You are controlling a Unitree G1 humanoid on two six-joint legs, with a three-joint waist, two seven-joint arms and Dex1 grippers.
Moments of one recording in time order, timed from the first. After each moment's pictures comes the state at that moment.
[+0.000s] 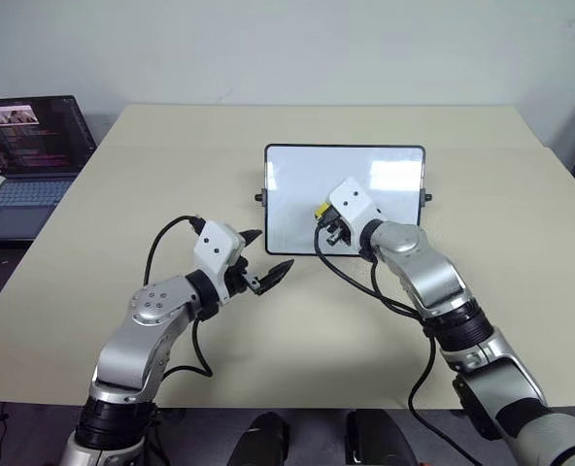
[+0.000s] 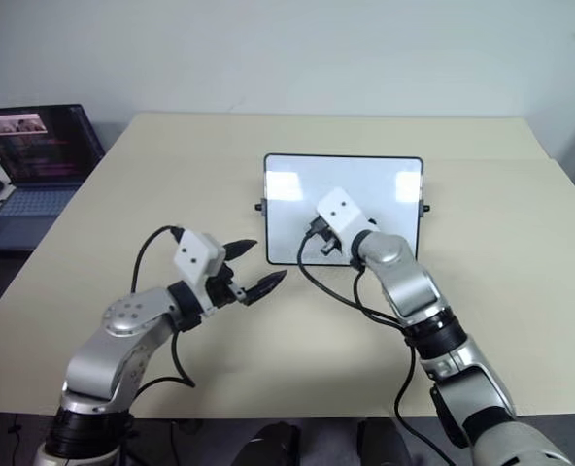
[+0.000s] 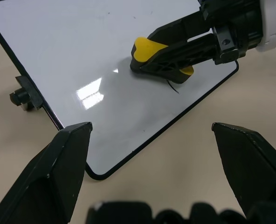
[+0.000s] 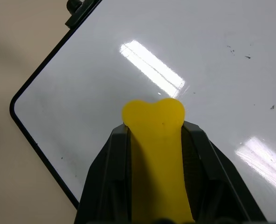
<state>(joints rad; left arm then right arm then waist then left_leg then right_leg) -0.21 0.49 0.00 -0.39 -0.31 0.51 -0.61 -0.75 -0.25 0.33 0.08 -0.04 0.64 0.37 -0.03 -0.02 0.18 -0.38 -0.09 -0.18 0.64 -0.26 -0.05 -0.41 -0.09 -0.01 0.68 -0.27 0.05</state>
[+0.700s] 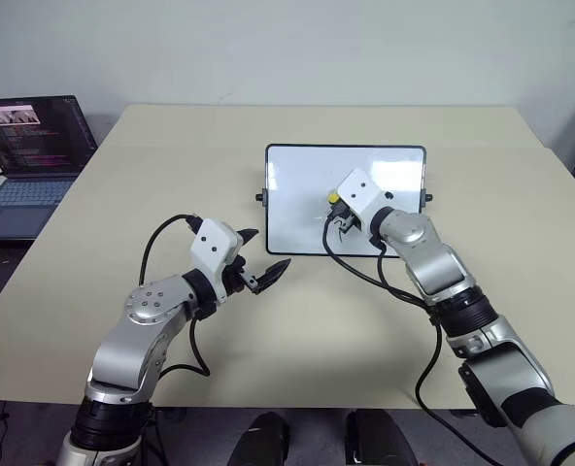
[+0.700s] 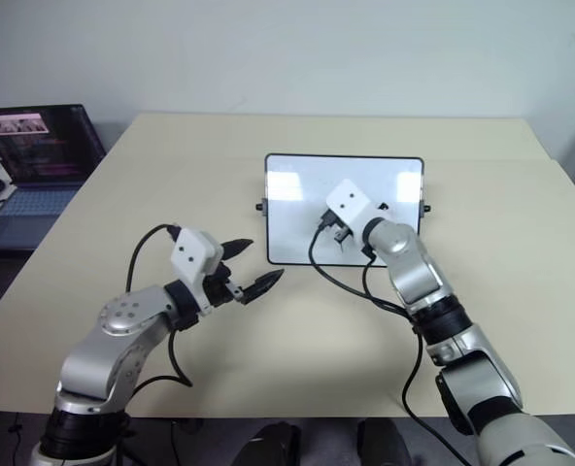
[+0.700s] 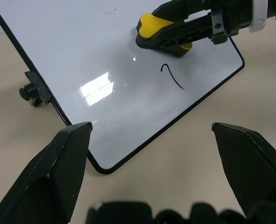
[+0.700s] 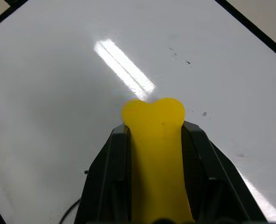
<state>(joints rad) -0.21 0.50 0.01 -0.40 -0.31 0.54 -0.60 -0.78 -0.33 0.33 0.19 -0.15 0.47 0.39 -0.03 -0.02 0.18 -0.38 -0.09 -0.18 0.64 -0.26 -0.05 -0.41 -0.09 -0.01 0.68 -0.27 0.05</state>
